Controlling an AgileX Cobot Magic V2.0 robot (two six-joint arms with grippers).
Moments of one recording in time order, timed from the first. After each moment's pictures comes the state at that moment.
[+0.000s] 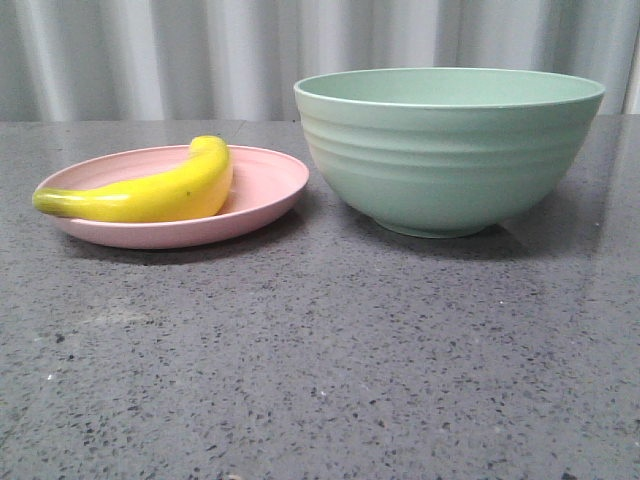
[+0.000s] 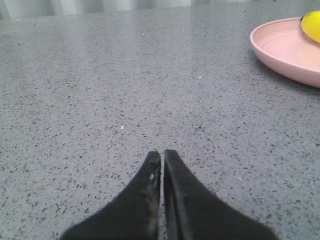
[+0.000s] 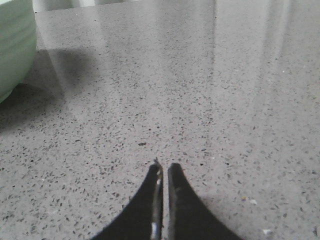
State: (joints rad) left arm -0.01 0.00 0.00 -0.06 0.32 0.09; right arm -0.16 -0.01 0.01 0.06 0.32 0.00
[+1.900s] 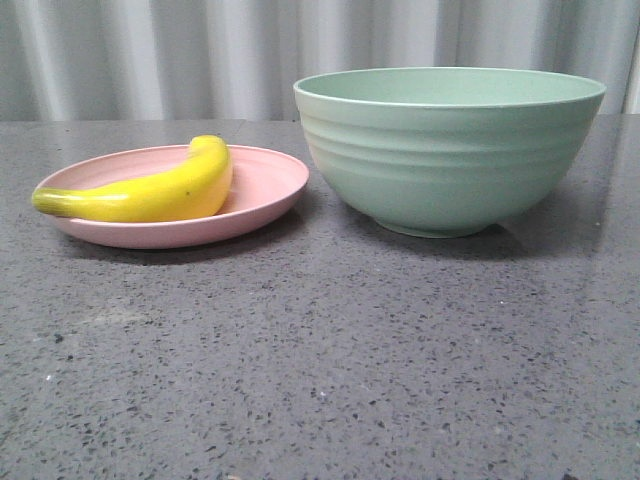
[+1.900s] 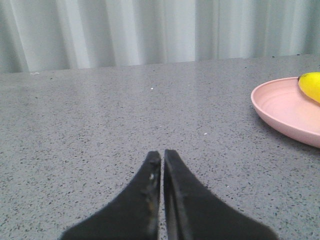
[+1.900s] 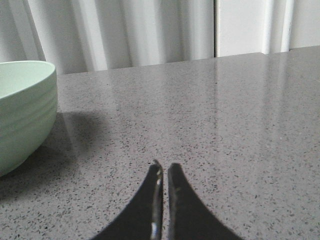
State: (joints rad) left arm -0.01 0.00 0.00 -0.06 0.14 0.09; right arm -0.16 -0.01 0.01 0.06 0.12 0.00
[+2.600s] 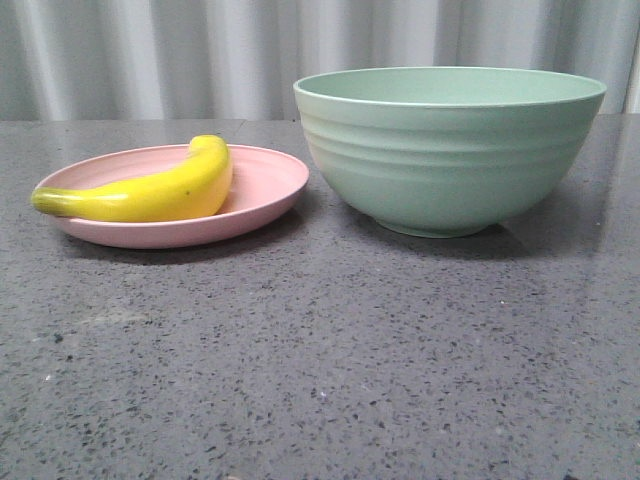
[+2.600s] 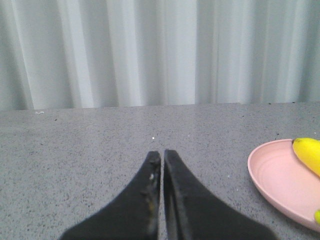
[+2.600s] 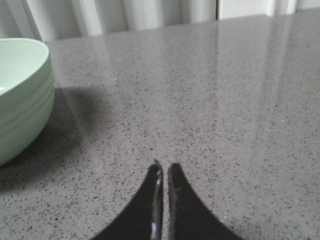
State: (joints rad) left arm -0.01 0.20 -0.23 -0.09 0.11 0.09; right arm -0.16 0.24 -0.22 0.07 0.32 0.00
